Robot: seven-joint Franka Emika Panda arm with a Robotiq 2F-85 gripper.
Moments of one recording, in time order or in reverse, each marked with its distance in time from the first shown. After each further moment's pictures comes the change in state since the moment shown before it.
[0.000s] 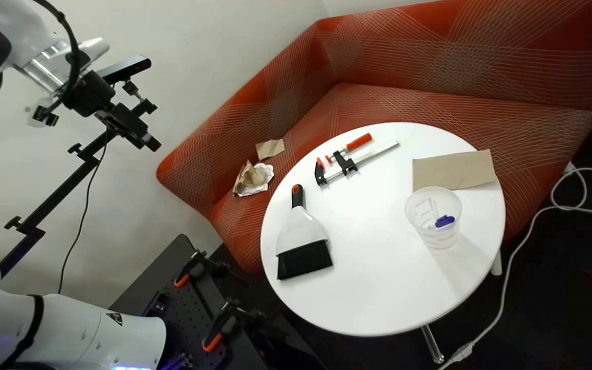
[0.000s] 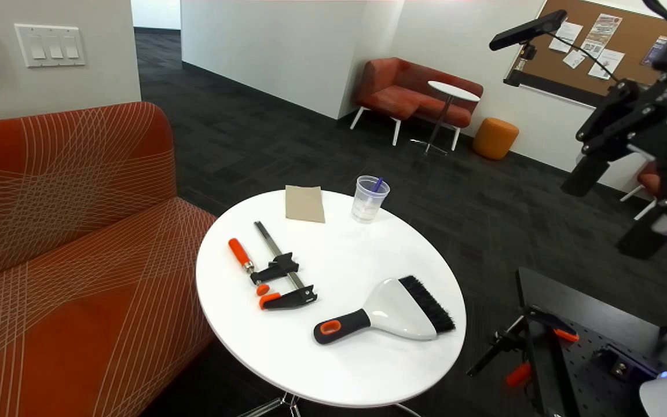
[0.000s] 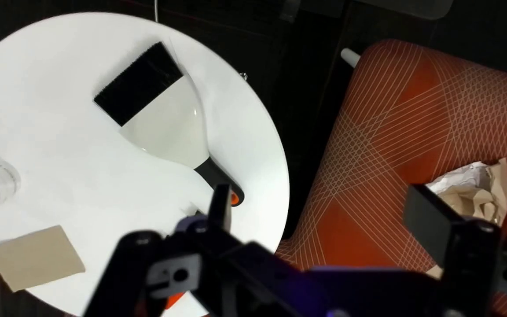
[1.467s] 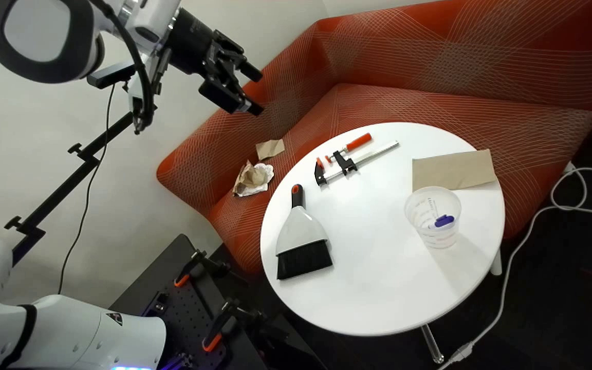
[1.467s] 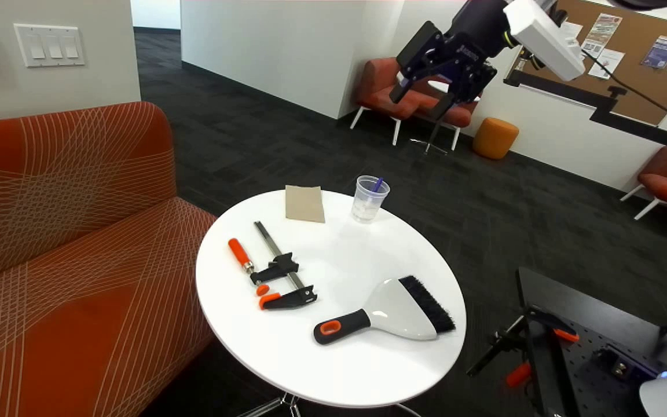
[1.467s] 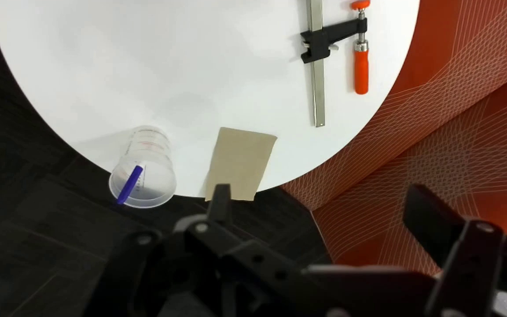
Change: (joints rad) arm -0.352 0.382 -0.117 0.187 -0.101 0.566 0.597
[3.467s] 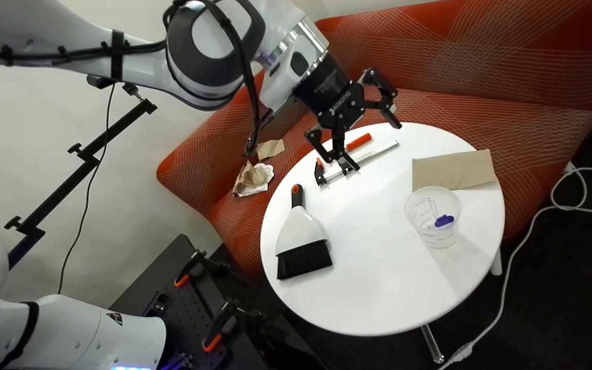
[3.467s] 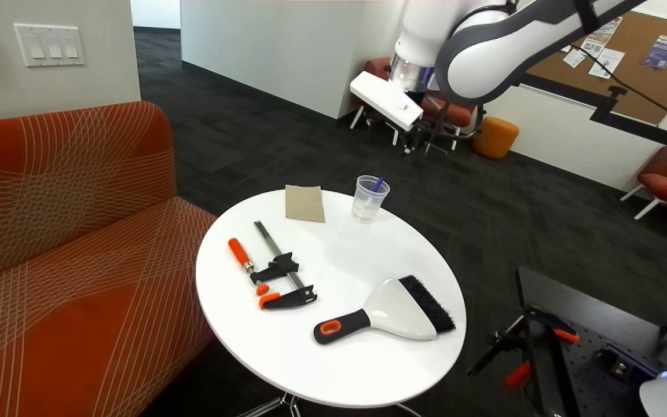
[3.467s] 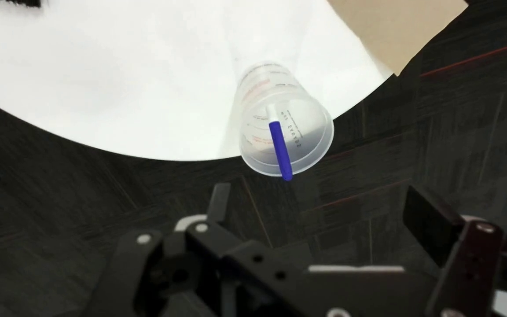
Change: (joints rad) arm 0.100 0.564 -0.297 0.415 -0.394 -0.086 1.247
